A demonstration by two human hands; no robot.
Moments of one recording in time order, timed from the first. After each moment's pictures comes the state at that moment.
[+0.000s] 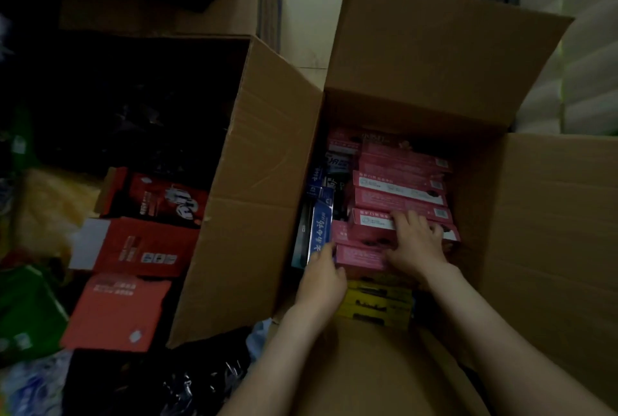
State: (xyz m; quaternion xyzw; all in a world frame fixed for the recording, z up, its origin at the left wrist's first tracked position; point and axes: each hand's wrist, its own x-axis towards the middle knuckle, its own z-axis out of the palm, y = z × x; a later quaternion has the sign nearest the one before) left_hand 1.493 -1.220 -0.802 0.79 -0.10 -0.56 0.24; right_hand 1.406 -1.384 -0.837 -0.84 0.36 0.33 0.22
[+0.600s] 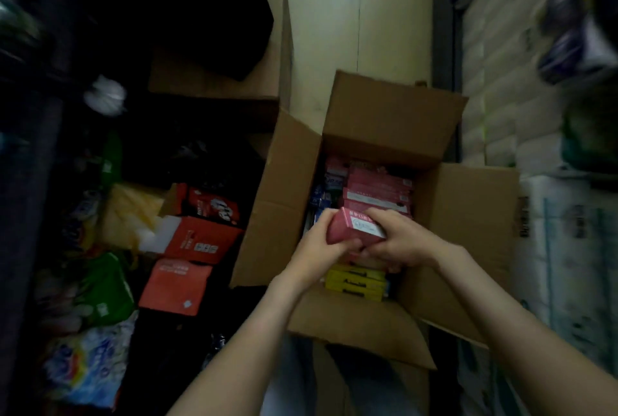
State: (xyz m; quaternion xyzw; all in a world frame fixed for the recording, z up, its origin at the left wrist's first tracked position) left_hand 1.526 -1.228 -0.612 0.72 -0.11 -0.55 0.42; right_hand 1.431 -1.395 -0.617 -0.82 0.22 0.31 0.43
